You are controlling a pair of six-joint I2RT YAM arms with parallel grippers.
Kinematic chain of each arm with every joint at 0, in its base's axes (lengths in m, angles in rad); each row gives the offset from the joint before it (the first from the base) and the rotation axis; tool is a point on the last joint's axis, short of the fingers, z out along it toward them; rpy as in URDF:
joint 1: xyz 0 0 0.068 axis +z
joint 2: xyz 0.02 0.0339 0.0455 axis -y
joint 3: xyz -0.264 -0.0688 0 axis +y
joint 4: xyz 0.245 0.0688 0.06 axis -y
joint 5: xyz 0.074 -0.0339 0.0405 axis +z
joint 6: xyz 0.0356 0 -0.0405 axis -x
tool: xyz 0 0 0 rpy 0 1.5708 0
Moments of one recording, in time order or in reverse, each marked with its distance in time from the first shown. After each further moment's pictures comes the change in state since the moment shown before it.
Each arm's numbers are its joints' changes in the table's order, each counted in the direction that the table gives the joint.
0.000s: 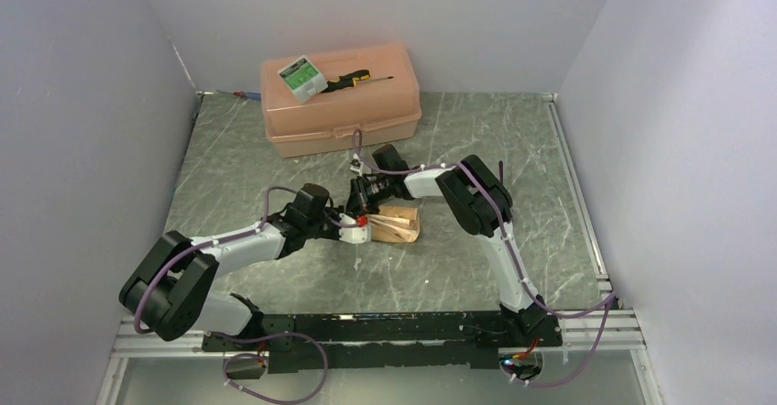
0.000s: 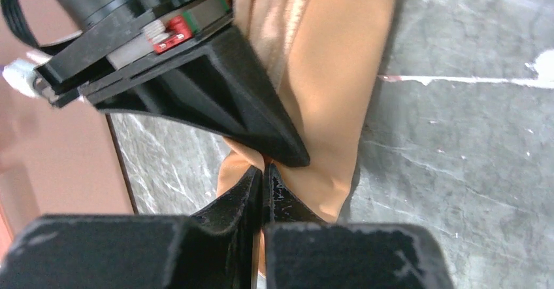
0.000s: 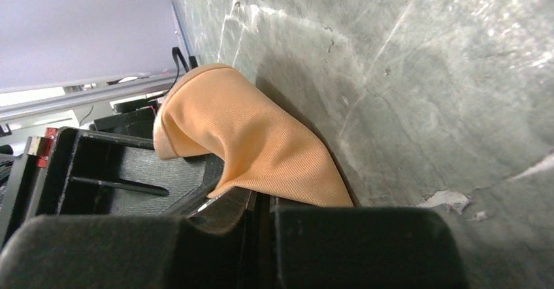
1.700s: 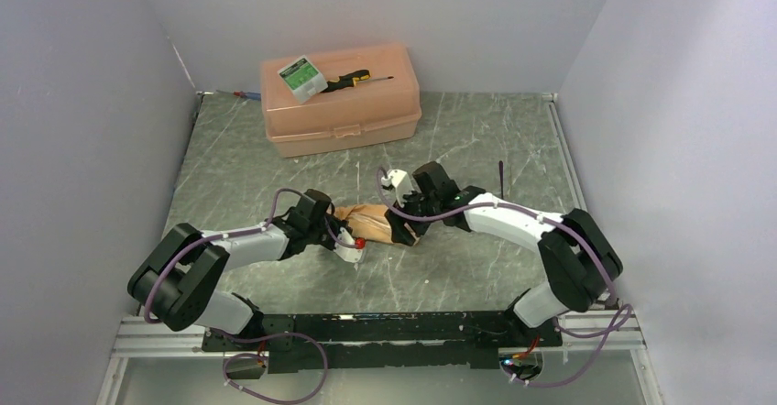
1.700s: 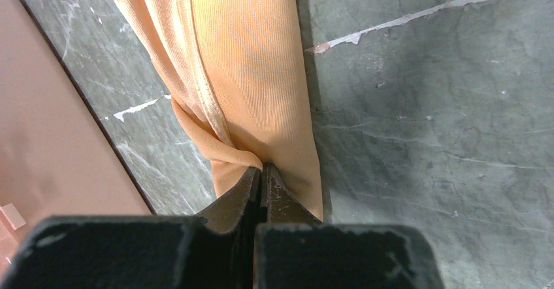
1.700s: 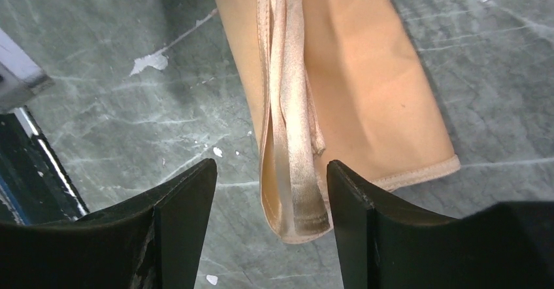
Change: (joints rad) left arm 0.000 -0.065 0.035 -0.021 -0.034 -0.346; right arm 0.040 0.833 0.562 -0.336 -0.622 0.878
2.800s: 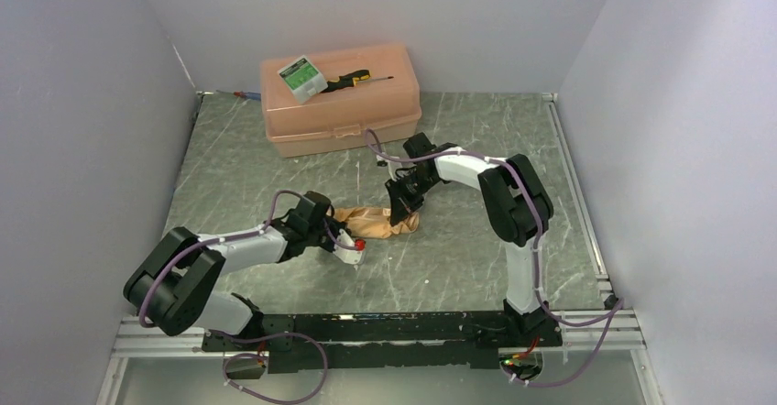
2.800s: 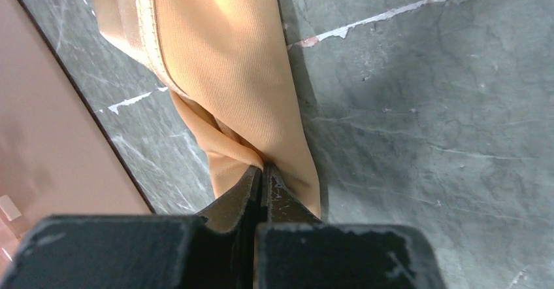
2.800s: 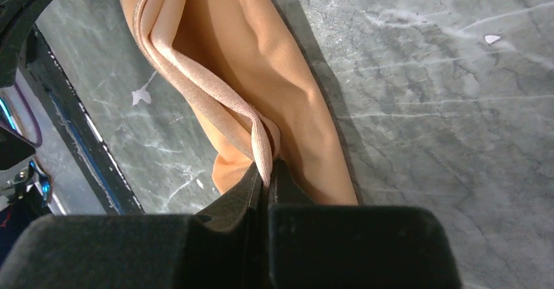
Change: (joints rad) left arm -0.010 0.024 0.011 -0.001 0.025 0.003; right arm -0.159 -0.547 -0.502 -0.373 0.283 0.043
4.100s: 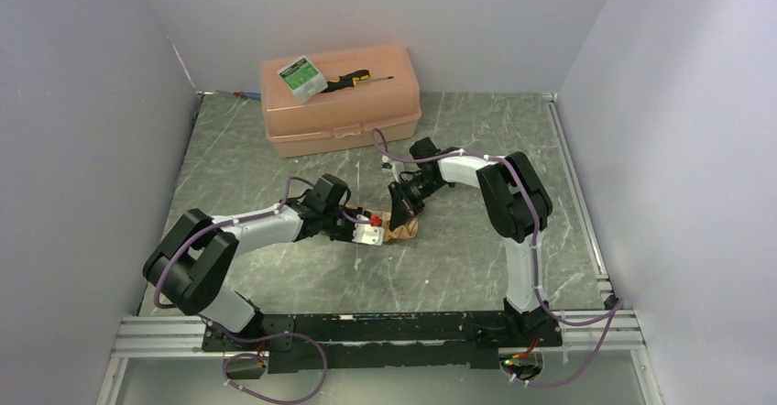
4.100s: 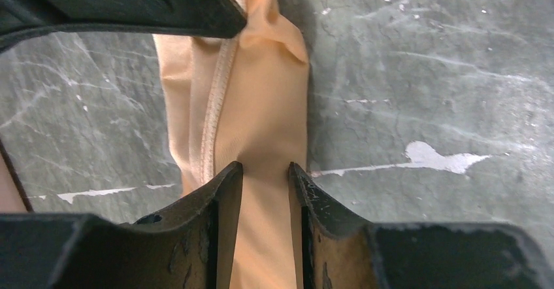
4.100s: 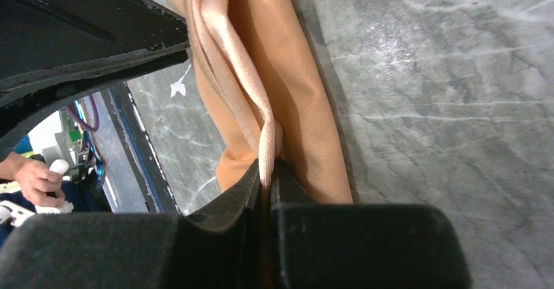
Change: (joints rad) left arm -0.030 -0.111 -0.230 -0.195 -0.279 0.301; right arm -0.041 -0.048 0.030 0.013 0.199 -0.021
